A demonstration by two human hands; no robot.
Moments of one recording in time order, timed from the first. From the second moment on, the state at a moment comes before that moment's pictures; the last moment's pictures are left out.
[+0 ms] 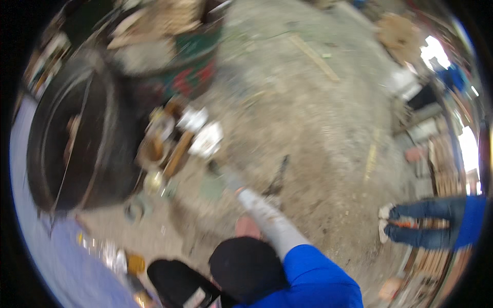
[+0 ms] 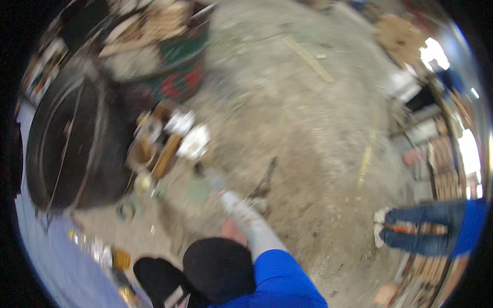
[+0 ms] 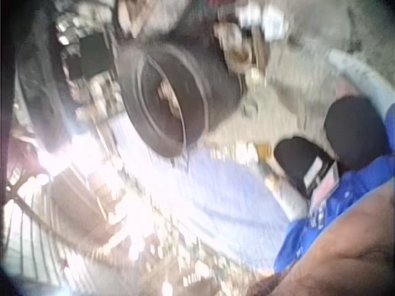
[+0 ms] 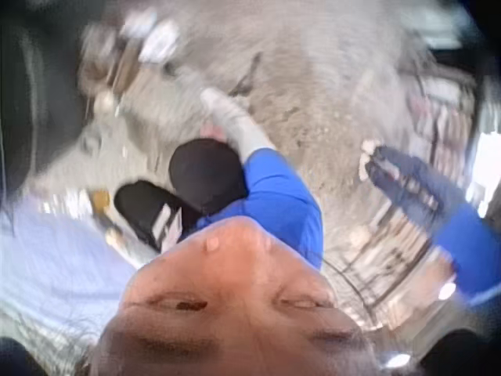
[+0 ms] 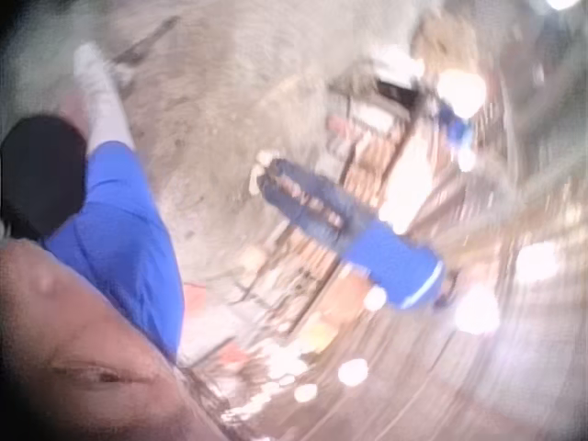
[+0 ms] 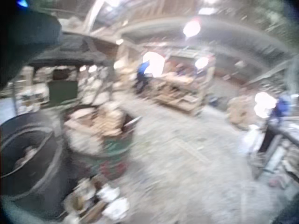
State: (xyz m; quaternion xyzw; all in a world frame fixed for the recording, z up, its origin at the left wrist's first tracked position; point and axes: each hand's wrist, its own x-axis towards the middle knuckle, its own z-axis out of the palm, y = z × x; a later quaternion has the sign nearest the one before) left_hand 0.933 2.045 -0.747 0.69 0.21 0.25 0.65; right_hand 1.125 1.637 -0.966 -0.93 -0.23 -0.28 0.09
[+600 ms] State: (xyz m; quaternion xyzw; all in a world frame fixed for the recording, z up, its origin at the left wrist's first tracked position) left_hand 1.010 1.825 -0.469 0.63 0.12 -0.02 0.76; right_hand 0.927 1.510 -0.629 -0.89 0.29 0.15 0.33
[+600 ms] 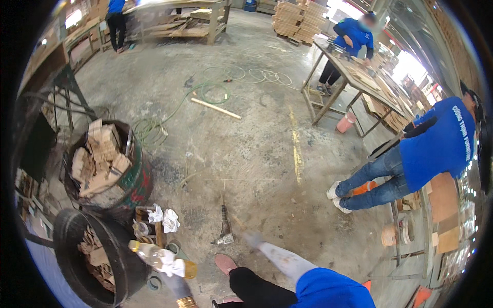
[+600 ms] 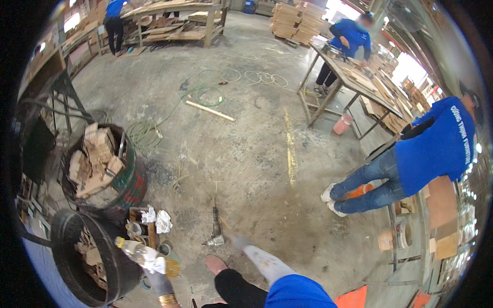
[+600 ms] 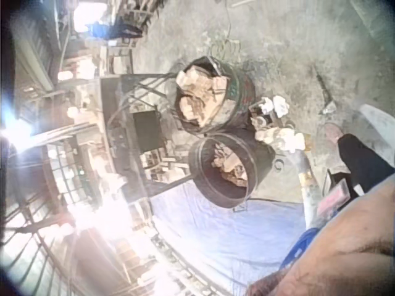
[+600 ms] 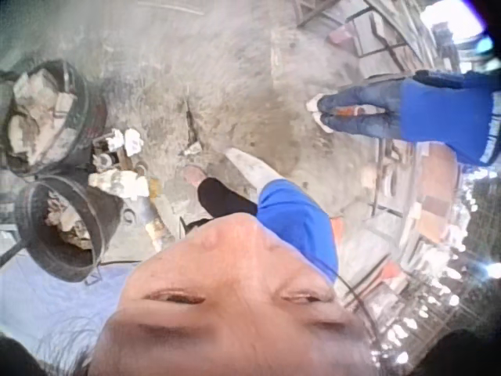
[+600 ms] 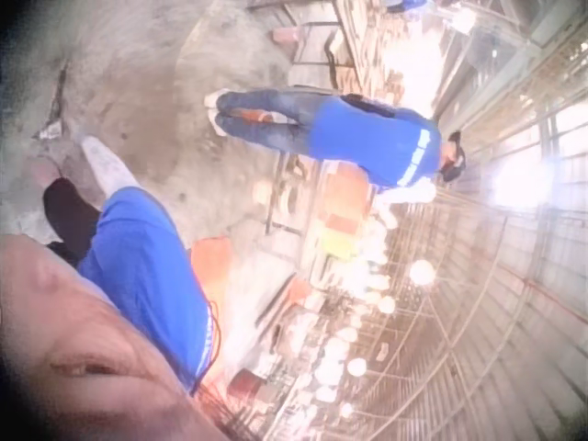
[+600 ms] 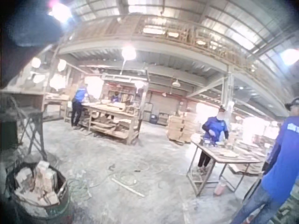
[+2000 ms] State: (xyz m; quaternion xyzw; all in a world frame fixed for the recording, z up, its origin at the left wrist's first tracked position) left_hand 1.408 0.942 -0.212 0.74 0.14 -0.07 0.65; right_hand 1.344 0.220 -0.212 -0.36 0.49 -0.50 0.61
